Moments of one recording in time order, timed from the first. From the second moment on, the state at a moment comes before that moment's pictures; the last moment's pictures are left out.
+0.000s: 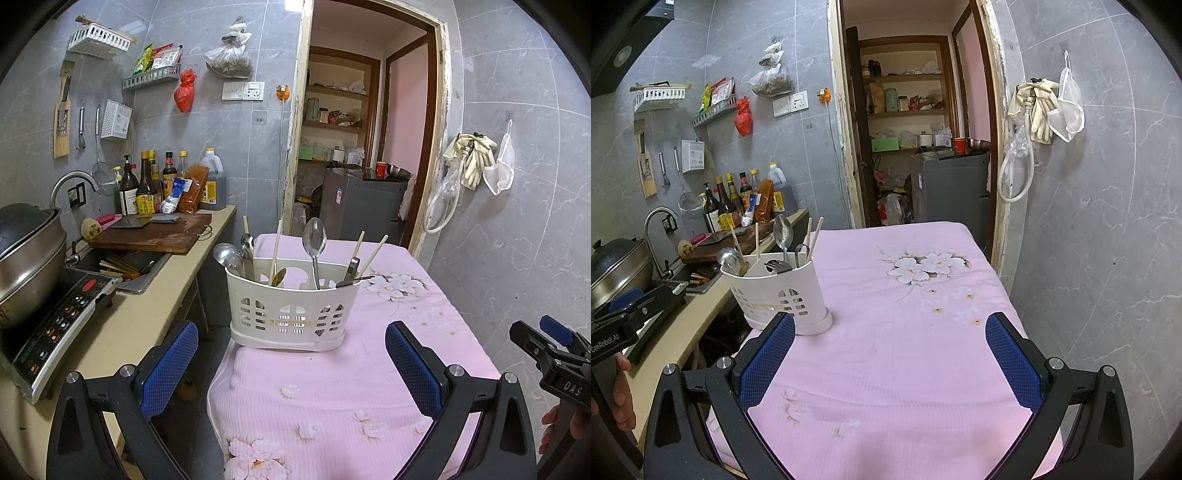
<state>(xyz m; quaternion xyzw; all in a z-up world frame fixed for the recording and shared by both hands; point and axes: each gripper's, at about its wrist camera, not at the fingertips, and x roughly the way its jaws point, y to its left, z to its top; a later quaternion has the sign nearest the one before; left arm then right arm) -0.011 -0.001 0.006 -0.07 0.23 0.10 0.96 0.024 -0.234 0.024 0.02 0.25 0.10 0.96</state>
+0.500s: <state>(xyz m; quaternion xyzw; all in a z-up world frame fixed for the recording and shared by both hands) -0.008 0.000 0.002 -0.07 0.23 0.10 0.97 0.029 -0.233 0.019 0.02 0.25 0.10 0.96</state>
